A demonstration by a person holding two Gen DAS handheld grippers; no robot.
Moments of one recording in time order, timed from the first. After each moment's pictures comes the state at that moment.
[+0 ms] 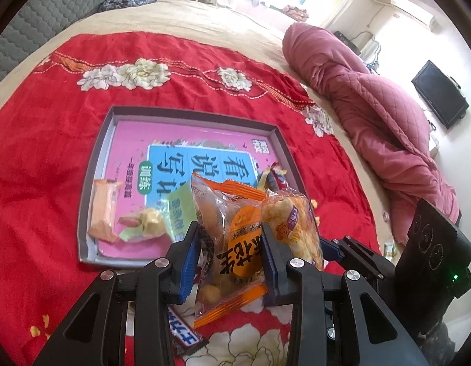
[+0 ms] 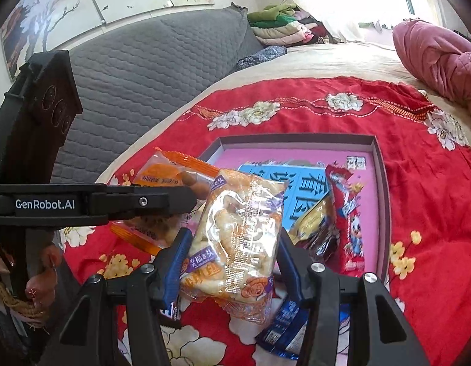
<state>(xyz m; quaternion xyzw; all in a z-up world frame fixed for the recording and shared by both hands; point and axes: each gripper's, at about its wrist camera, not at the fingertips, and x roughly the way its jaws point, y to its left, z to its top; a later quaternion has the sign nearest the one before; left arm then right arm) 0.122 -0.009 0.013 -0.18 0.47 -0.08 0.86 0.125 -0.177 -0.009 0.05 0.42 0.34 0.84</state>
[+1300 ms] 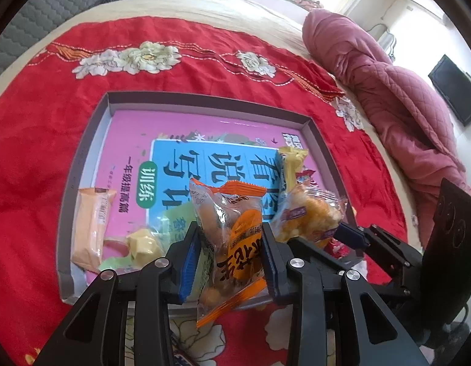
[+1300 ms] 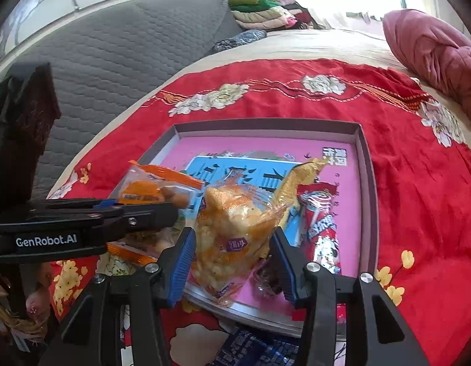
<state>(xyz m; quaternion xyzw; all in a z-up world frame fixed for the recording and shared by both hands) 0.166 -0.010 -0.041 -0.16 0.49 -0.04 0.86 0.176 -0.174 -0.051 0.02 0.46 0.29 0.84</state>
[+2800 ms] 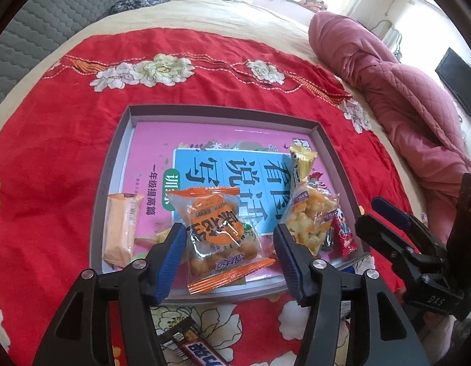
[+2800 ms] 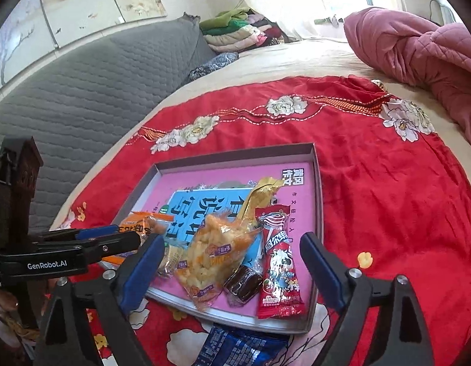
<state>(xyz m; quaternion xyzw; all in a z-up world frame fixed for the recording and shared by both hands) 0.155 -0.001 -0.020 -0.13 0.49 -0.02 0.86 0.179 -0.218 -0.022 0.08 0.43 0.25 0.86</state>
